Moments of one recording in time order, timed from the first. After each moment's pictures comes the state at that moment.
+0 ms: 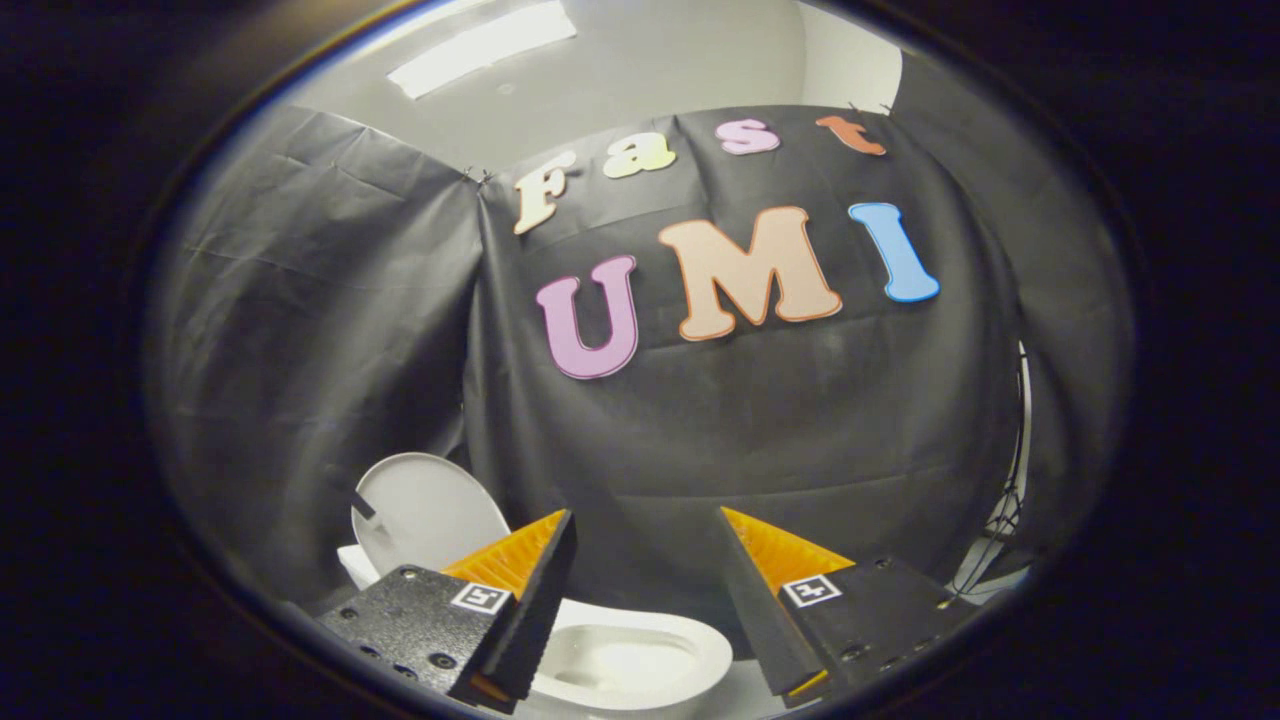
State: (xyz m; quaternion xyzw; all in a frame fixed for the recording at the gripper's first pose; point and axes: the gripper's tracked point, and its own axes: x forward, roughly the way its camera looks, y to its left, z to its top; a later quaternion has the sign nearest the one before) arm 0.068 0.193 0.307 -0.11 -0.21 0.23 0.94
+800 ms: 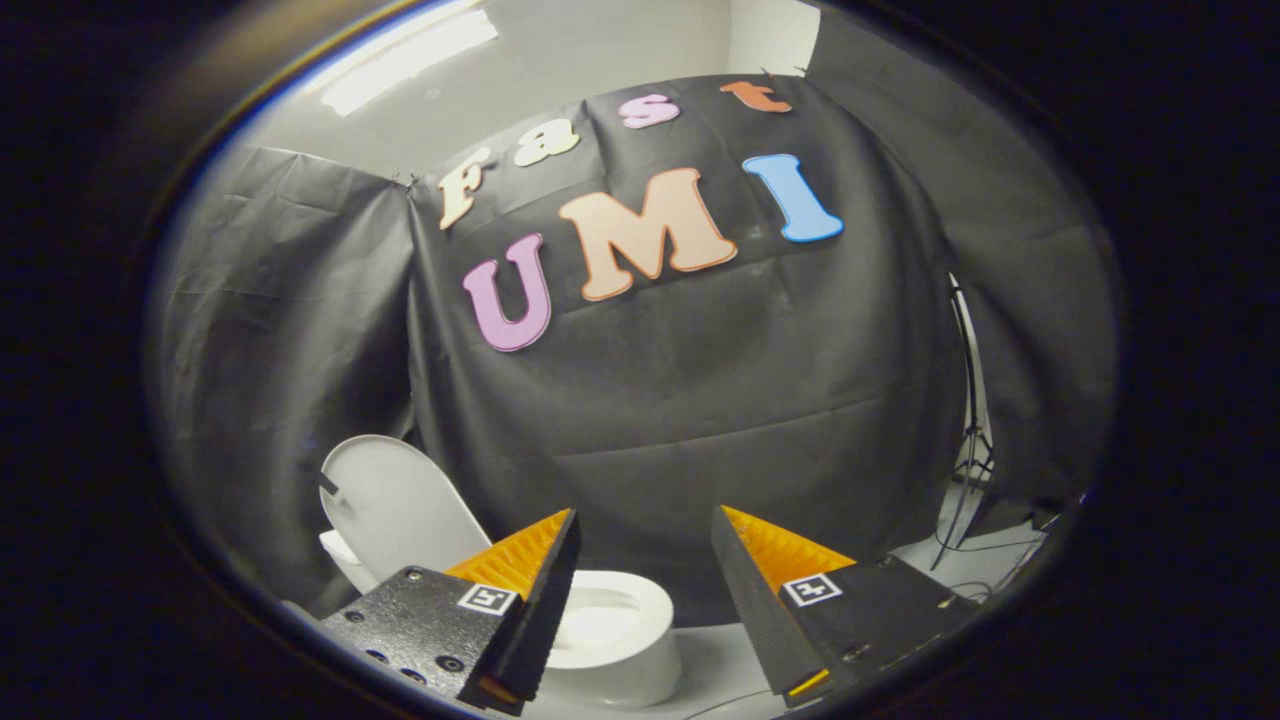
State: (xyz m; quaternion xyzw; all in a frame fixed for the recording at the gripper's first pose) arm 0.090 0.055 0.270 -0.04 -0.17 0.18 0.97
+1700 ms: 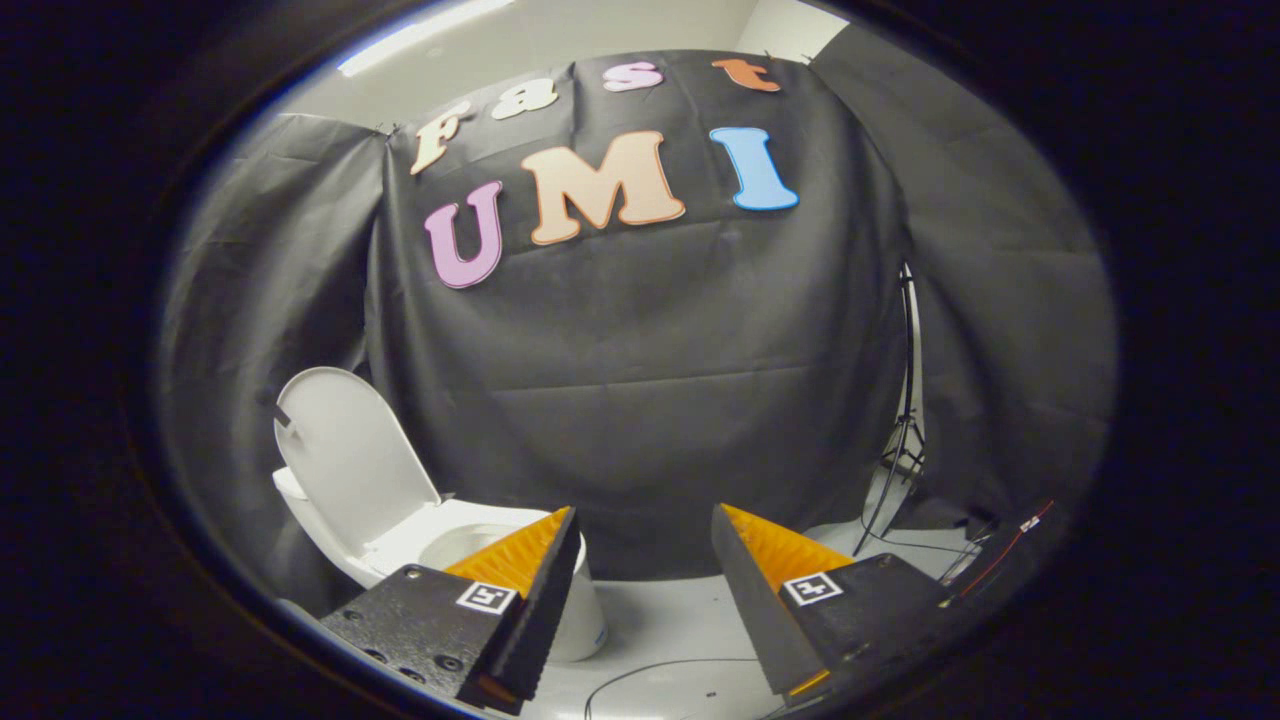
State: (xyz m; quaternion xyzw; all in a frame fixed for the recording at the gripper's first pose) arm 0.083 -0.036 0.238 -0.08 -0.10 0.10 0.99
